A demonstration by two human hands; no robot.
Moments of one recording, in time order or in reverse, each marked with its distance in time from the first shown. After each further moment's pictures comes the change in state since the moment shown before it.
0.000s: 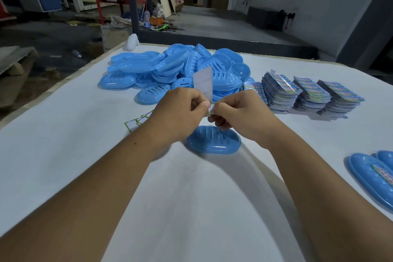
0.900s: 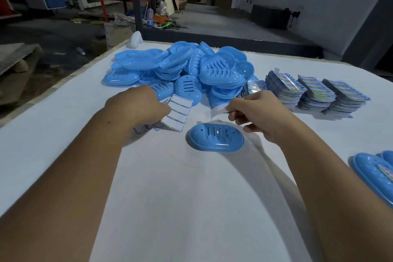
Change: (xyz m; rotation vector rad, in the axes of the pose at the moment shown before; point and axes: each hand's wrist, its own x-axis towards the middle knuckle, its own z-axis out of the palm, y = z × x) left_hand 0.017 -0.041 -0.053 0.556 -0.224 -0.528; right_hand 0.001 -0.002 -0.018 0.079 0.084 0.349
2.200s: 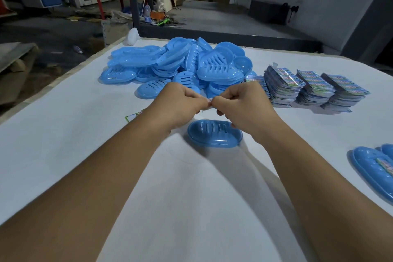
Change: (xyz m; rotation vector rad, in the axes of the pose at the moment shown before) left_hand -0.036 0.054 0.024 -0.833 -0.045 0.193; right_hand 0.001 0.004 0.025 -0.185 0.145 -0.326
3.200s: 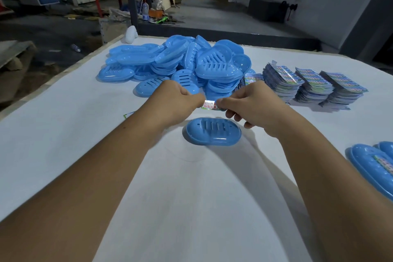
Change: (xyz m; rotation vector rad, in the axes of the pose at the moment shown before) left_hand 0.003 -0.006 -0.003 0.153 0.040 0.019; right_hand 0.002 0.003 -0.024 -0.092 -0.166 0.145
